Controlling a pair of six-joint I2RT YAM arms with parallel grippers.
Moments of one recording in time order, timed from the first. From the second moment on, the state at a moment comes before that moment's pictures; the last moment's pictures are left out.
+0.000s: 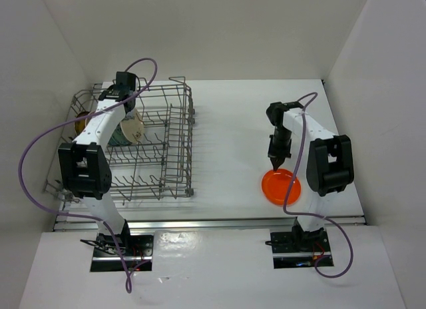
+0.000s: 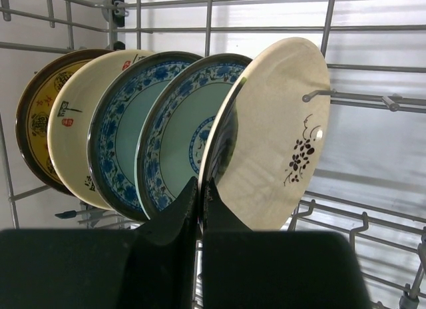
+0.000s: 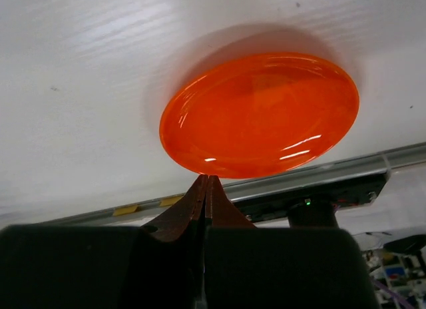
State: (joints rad) left arm -0.04 1.80 1.59 -0.72 -0.43 0.10; right arm 0.20 1.81 1.39 -1.25 0.04 0.49
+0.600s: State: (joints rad) left arm -0.04 1.78 1.54 -0.66 -0.44 0.07; right arm 0.20 1.95 1.33 -1.25 0.12 0.61
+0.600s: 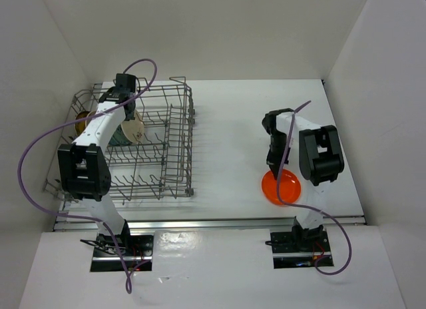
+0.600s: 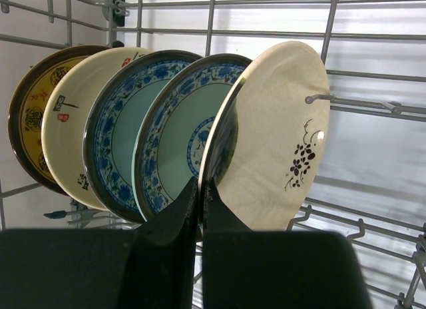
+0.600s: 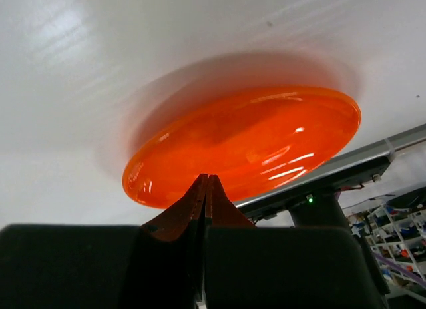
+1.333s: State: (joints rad) left arm -0.09 1.74 1.55 -0.78 -0.41 0.03; right arm 0.25 2.02 1.34 -1.16 0.12 0.61
